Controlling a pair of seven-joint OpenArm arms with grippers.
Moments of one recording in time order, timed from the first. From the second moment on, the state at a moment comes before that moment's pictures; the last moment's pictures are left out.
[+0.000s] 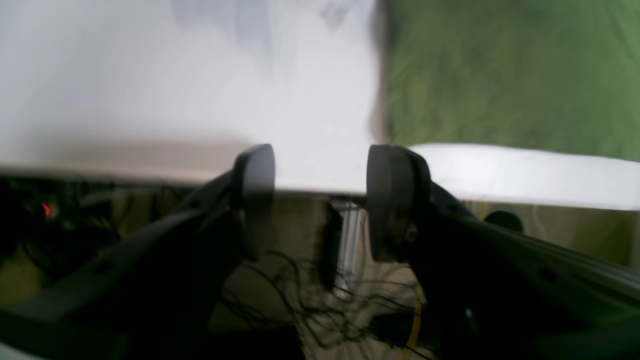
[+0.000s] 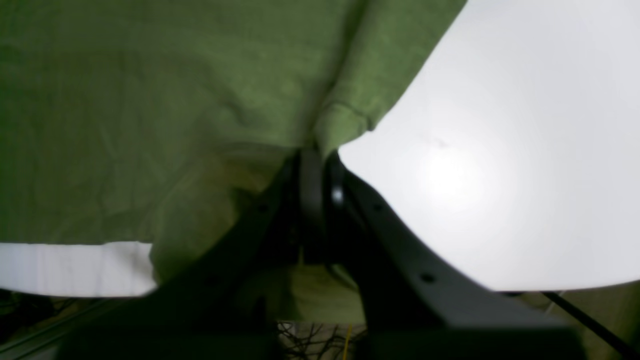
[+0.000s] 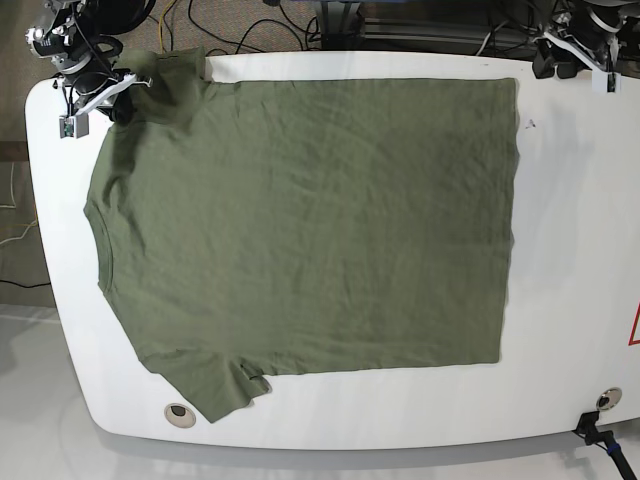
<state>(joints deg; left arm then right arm) 38.2 -7.0 -49.5 101.6 -42.4 -41.6 53.7 -32.2 12.4 38.8 105.2 37.8 27.9 -52.0</state>
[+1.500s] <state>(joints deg) 28.9 -0.3 -43.8 94.7 -44.8 -42.4 54.1 -32.2 12.7 38.6 105.2 37.4 29.5 -52.0</state>
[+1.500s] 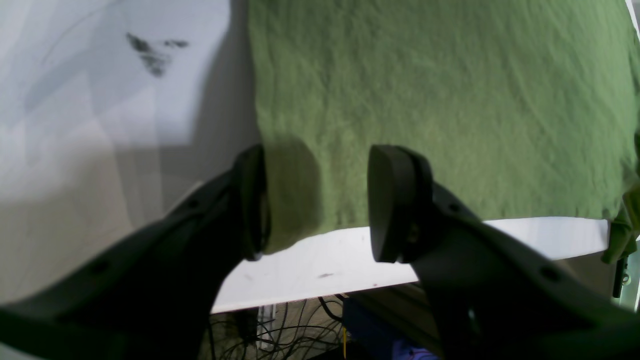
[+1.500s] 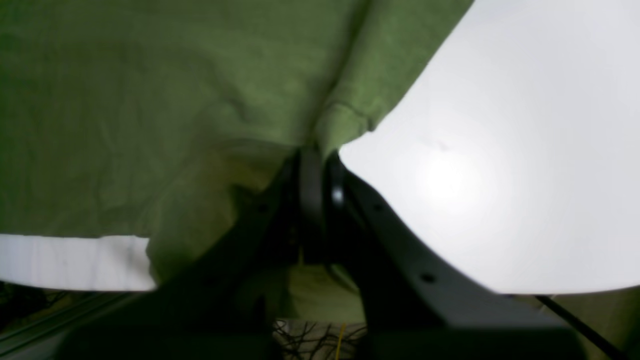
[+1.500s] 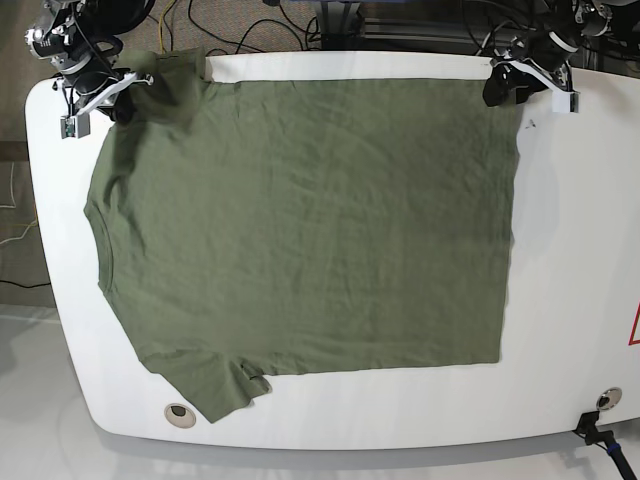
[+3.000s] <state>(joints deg) 30.8 -2.7 -40.7 100.0 -34.9 -41.8 56.0 -32.5 9.9 38.9 105.2 37.4 29.4 -51.9</state>
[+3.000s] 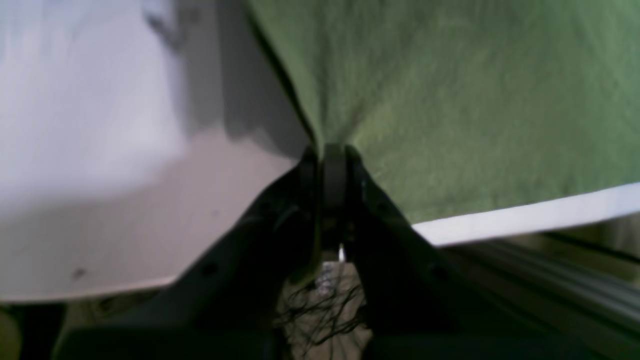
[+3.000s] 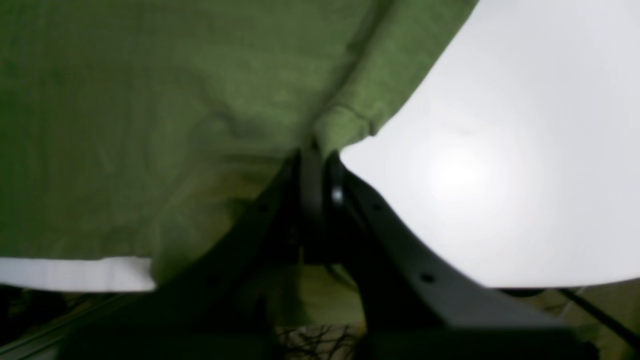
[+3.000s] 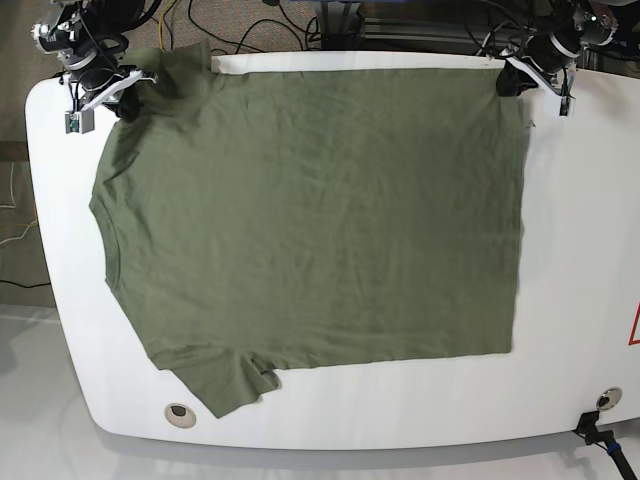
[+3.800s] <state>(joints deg) 23.3 -4.1 -43.4 106.0 -34.7 -41.8 60.1 -29.3 12.6 44.8 108.0 51.4 29.1 -60.0</state>
